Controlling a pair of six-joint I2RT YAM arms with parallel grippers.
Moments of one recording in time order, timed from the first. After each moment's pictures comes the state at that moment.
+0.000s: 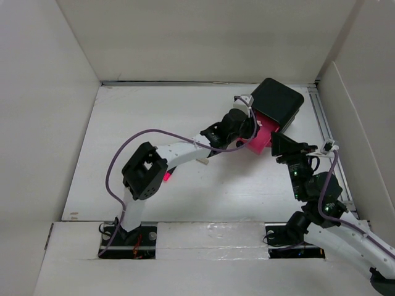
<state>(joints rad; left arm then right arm) -0.94 1.95 1.52 0.14 -0.16 -0.53 0.82 0.43 0.53 0.23 0.67 0.50</state>
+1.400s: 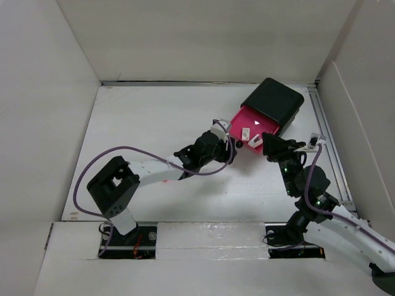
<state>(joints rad) -0.93 1.61 0.96 0.27 -0.12 -0.39 0.82 0.53 0.52 0.25 0.65 0.52</state>
